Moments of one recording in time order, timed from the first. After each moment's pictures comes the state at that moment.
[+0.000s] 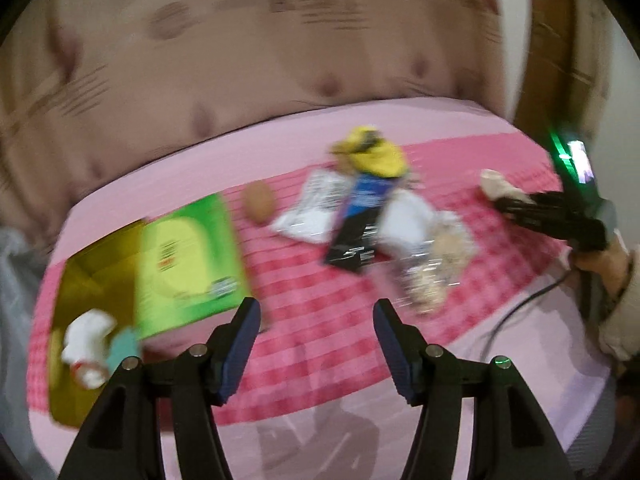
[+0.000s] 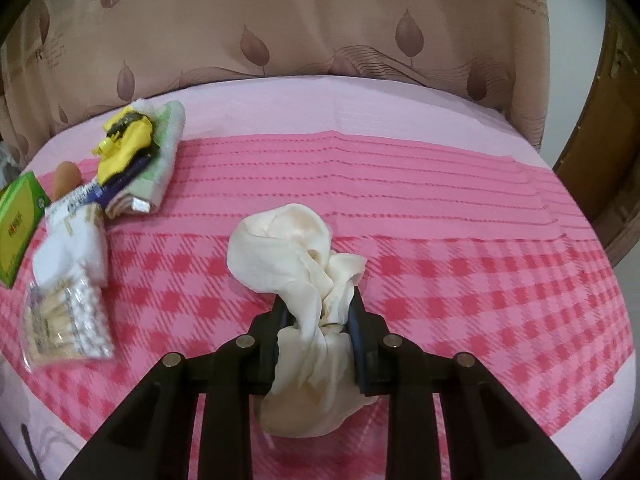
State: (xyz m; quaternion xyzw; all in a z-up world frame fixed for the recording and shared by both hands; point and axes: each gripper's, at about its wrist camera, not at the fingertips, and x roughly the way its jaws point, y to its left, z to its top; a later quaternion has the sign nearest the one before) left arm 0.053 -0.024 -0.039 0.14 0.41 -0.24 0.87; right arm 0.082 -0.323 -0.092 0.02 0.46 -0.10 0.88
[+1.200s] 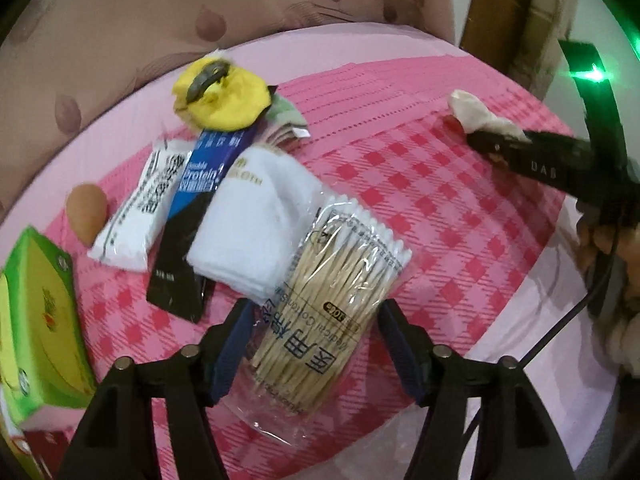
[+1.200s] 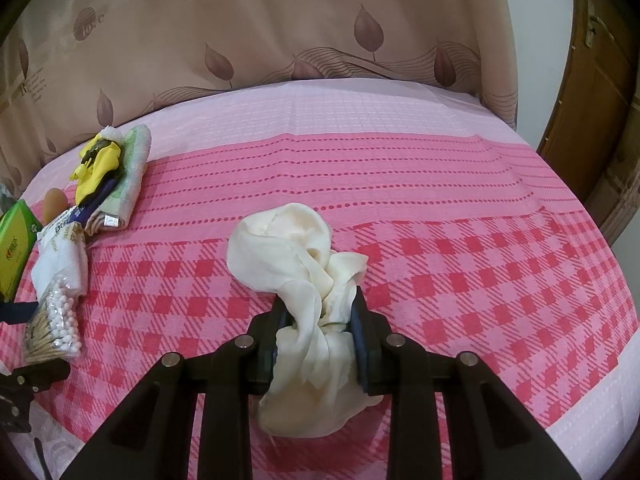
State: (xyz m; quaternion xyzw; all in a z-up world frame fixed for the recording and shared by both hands) left arm 0.090 -0.140 -0.122 0.19 0.49 -0.32 0.79; right arm 0.067 -0.355 -0.091 0.06 0.44 -0.12 0.89
